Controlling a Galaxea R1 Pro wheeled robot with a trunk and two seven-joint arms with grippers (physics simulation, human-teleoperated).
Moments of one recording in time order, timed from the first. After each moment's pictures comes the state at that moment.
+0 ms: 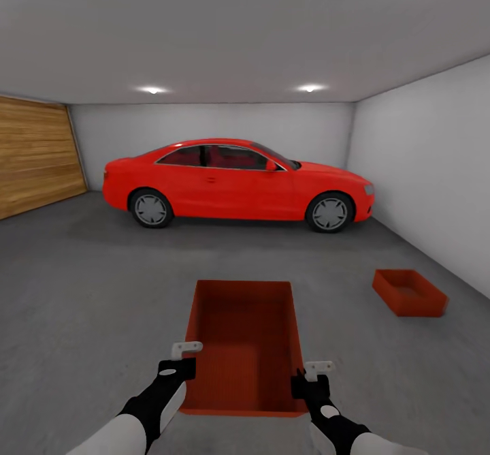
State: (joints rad) left arm -0.61 -0.11 -0.08 -0.36 0.10 0.10 0.26; right arm -0.62 0.09 0.55 -0.08 -0.46 -0.36 -0.14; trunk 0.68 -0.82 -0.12
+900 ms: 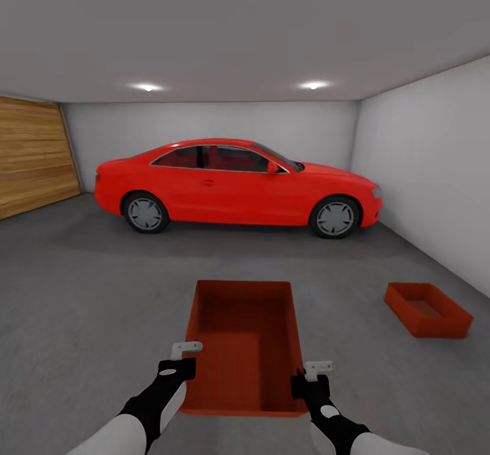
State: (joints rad) left arm -0.61 -0.11 -0.08 -0.36 0.10 0.10 0.26; right arm -0.62 0.09 0.55 -0.08 -0.46 -0.36 -0.14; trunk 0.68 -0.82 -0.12
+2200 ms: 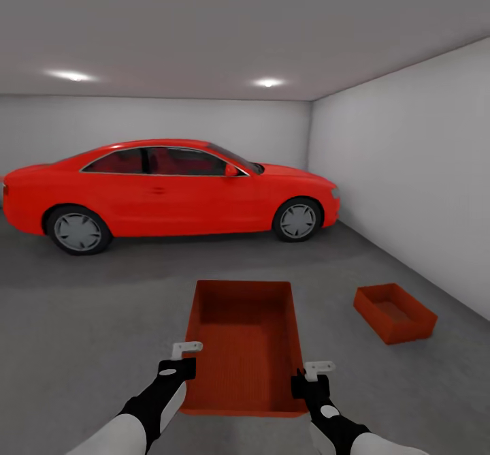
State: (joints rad) left arm -0.61 -0.11 -0.08 -0.36 0.10 0.10 0.26; right arm -0.62 0.09 0.55 -0.08 -0.46 -0.36 -0.14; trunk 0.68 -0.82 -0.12
